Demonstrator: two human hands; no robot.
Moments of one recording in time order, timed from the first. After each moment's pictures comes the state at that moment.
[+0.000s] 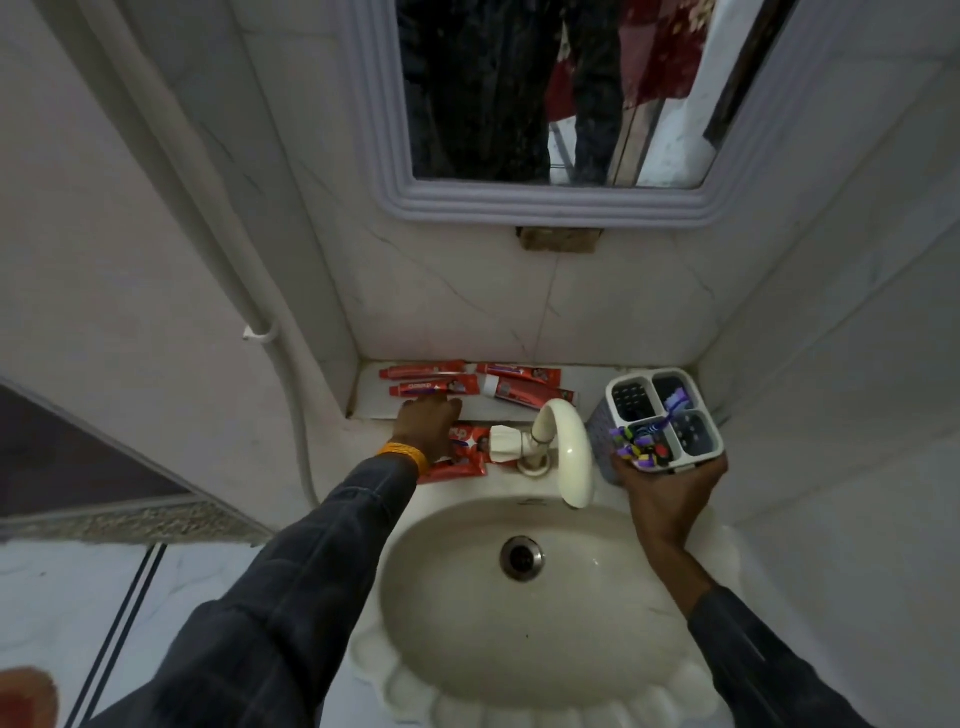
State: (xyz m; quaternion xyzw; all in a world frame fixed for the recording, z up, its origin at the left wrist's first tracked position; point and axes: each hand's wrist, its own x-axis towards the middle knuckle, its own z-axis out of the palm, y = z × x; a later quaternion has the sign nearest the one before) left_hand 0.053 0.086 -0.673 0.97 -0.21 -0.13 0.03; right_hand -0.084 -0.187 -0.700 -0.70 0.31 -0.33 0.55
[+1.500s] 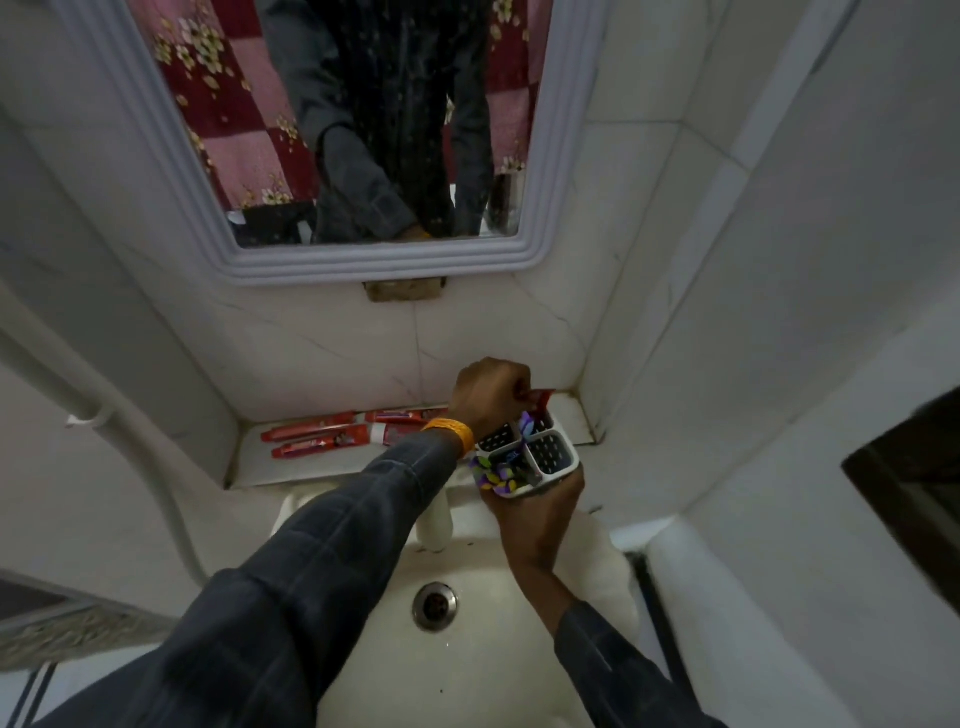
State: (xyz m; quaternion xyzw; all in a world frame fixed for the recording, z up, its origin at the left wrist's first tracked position) left_hand 0.058 -0.134 -0.562 0.92 -0.33 -0.01 0.19; right_hand -0.082 -0.178 -0.687 -0.69 0.27 -0.31 0.60
